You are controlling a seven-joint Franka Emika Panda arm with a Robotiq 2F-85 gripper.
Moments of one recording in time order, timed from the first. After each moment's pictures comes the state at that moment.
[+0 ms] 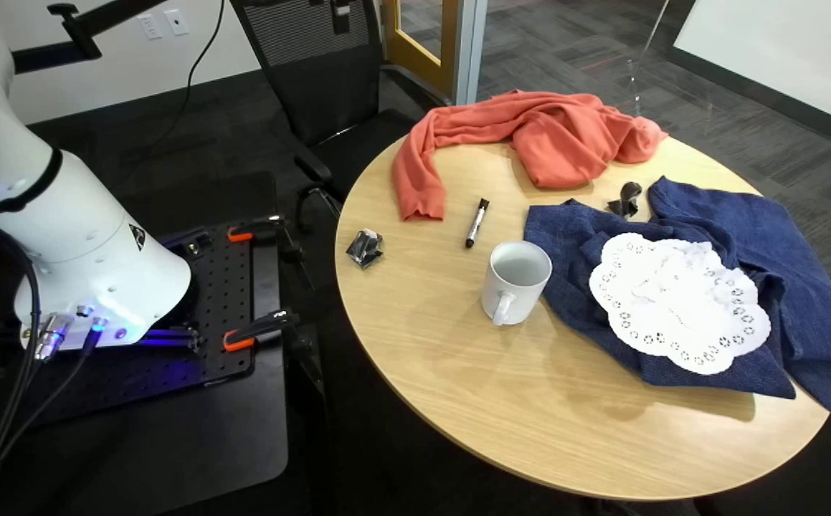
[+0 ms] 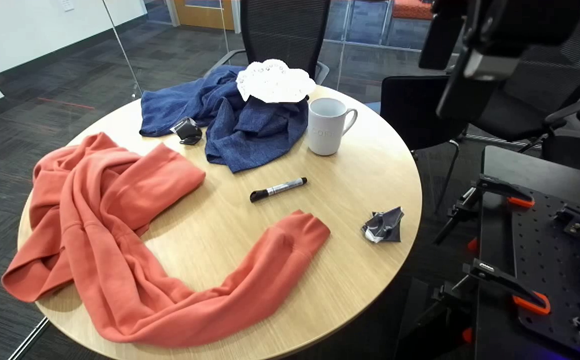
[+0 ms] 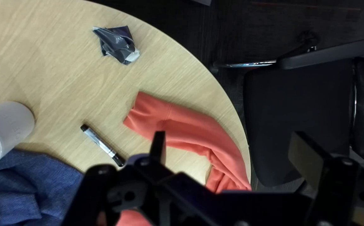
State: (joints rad) arm 0.21 -0.44 0.16 -2.50 0.18 2.08 0.00
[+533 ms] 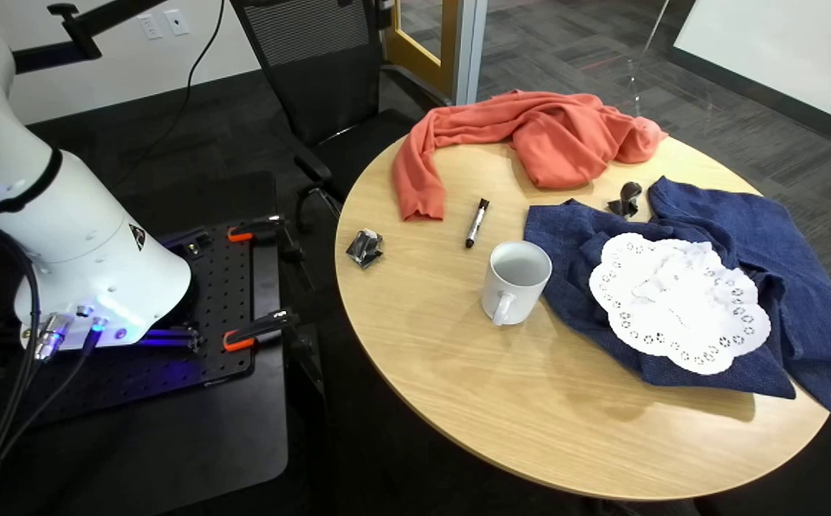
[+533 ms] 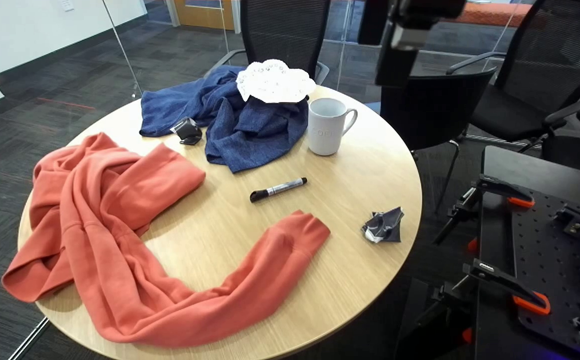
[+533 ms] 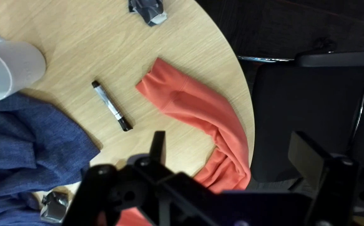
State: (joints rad) arm 0.20 -0.33 0.12 -2.41 0.11 2.13 -0.19
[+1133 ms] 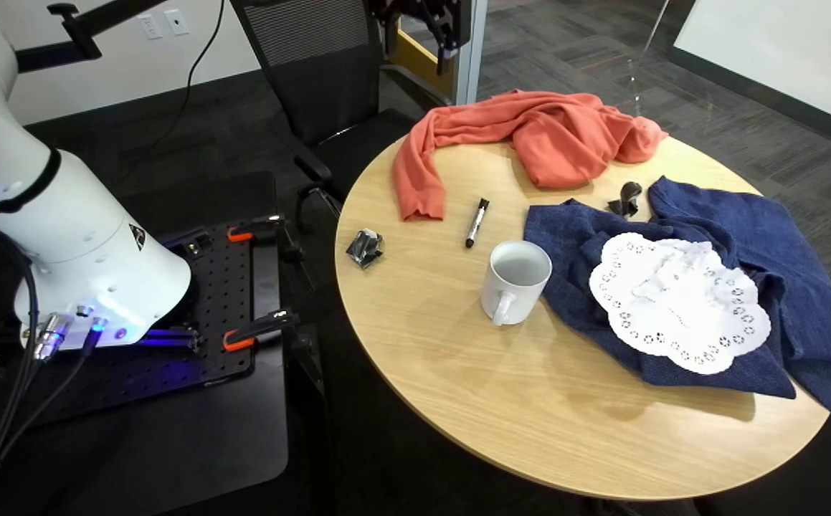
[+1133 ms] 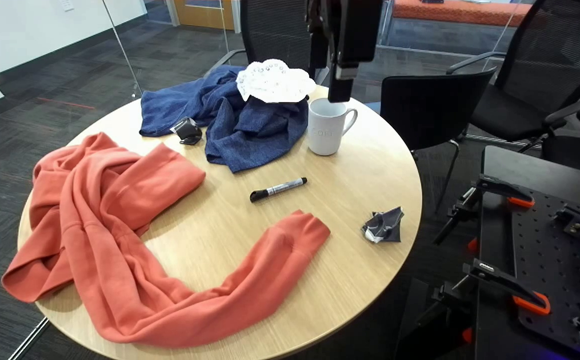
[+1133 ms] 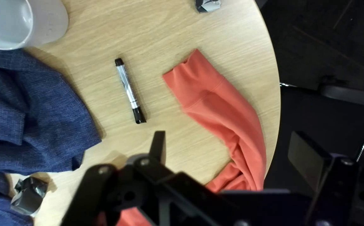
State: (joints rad) arm 0.16 -0.10 0.03 -2.30 0.07 2.20 -0.51
